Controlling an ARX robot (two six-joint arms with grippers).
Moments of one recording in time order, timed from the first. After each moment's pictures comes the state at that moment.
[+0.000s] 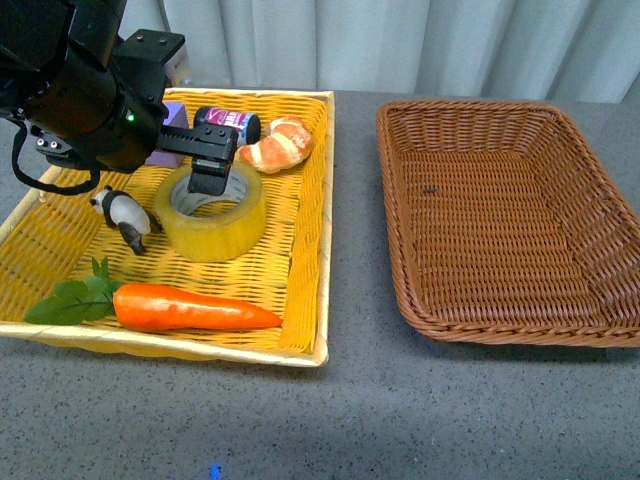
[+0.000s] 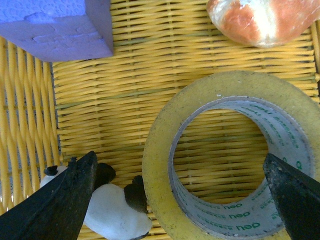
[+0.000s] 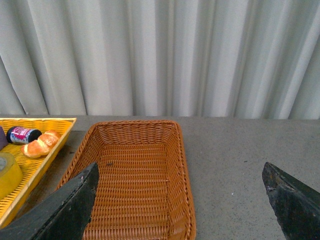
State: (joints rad) left arm -0.14 2.11 1.21 0.01 -0.07 0.06; right arm 0.00 0.00 0.01 0.00 0.00 0.00
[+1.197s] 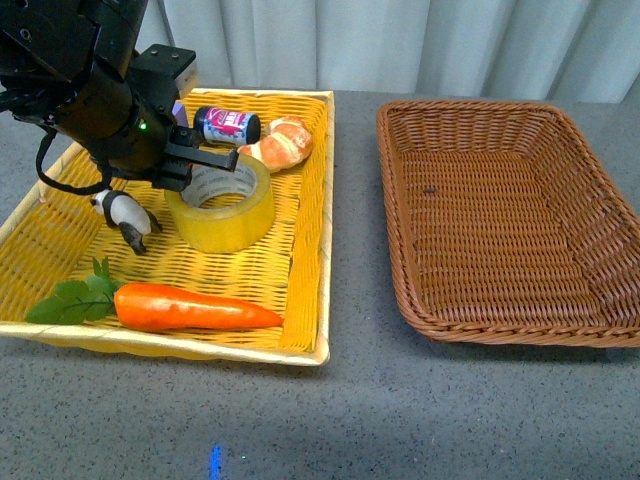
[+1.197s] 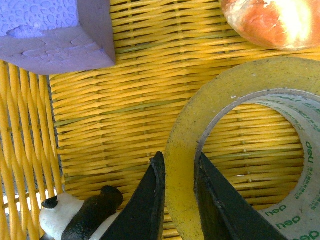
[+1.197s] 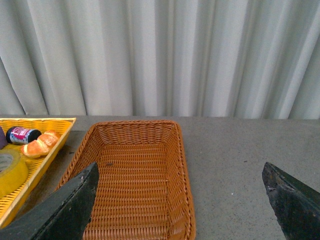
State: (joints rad) left arm -0.13 2.19 1.30 -0.02 -0.07 0.11; right arm 0.00 0.00 0.01 0.00 0.00 0.00
